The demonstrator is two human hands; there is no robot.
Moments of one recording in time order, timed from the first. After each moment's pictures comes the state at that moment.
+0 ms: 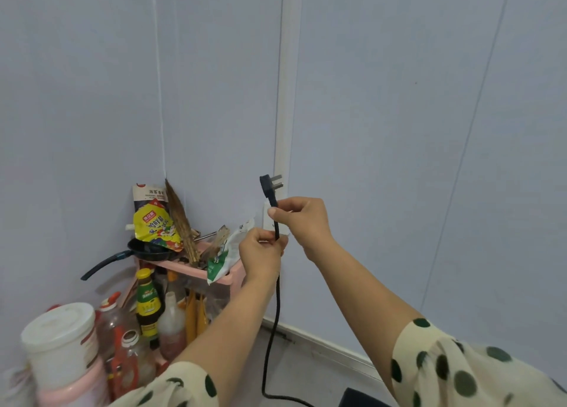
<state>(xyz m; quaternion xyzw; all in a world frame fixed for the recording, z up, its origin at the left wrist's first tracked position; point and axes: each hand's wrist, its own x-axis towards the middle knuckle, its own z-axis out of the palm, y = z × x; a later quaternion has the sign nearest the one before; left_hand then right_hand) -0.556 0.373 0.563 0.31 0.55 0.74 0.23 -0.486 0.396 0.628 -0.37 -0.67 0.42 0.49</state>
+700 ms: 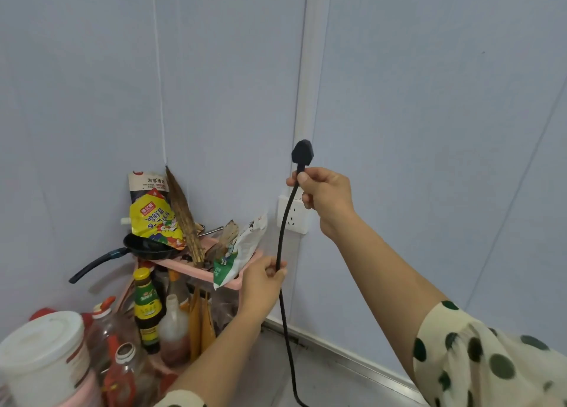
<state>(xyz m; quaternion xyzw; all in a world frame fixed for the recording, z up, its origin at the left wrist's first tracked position) -0.631 0.431 0.474 0.44 0.64 0.58 0.24 -0.528 0.467 0.642 -0.31 -0.60 0.51 0.54</state>
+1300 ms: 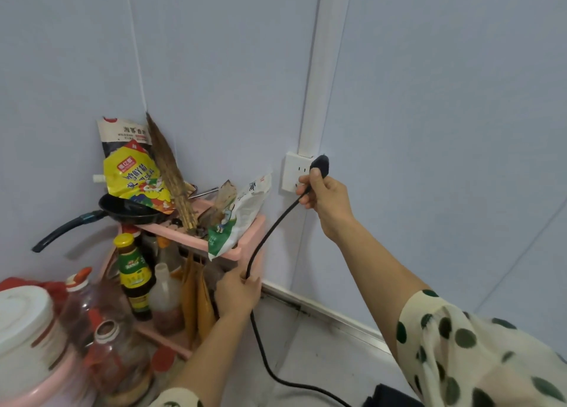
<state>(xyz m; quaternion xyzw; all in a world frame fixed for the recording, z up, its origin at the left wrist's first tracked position) -0.679 0.457 0.373 0.34 0.80 0.44 0.23 -0.558 0.560 0.528 -0.37 -0.57 0.54 0.50</state>
